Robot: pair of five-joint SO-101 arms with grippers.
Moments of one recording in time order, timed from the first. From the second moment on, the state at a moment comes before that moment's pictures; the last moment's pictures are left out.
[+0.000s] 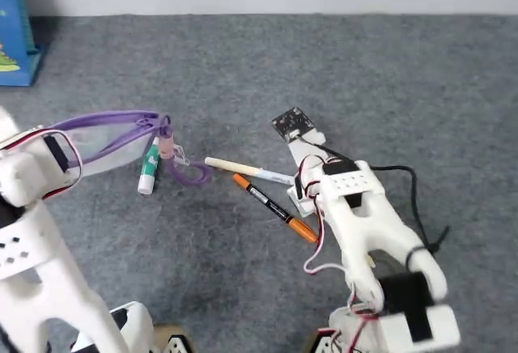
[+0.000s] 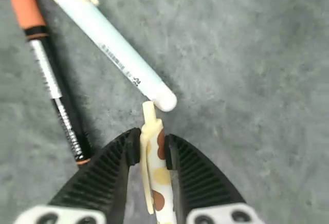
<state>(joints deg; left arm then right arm) -28.4 -31.6 -1.8 99.5 11.7 -13.4 -9.1 42.5 45.9 20.2</state>
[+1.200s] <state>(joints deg) -8.4 -31.7 -0.9 99.5 15.3 -36.3 -78.2 42.6 33.3 -1.2</state>
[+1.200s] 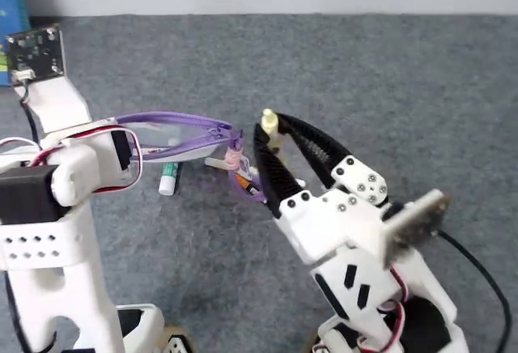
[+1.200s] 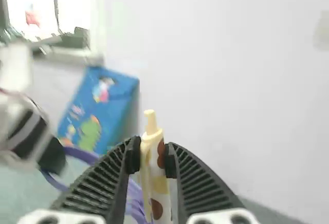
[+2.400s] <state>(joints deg) -8.3 -31.7 0.6 99.5 16.3 -45.5 -49.3 49.8 -18.0 -3.9</state>
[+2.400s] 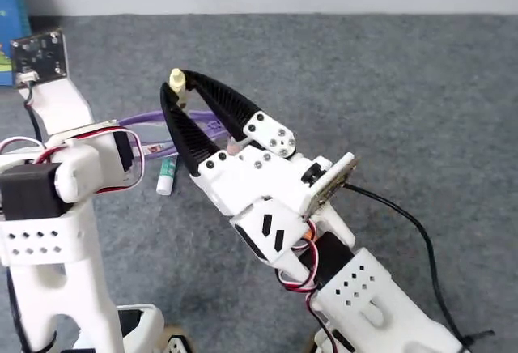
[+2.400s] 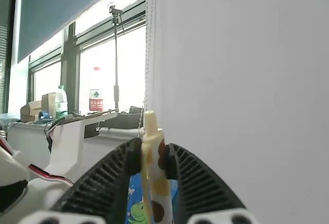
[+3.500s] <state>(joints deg) -12.0 -31.7 0.6 99.5 16.3 -23.2 -74.5 51.7 33.3 -10.7</state>
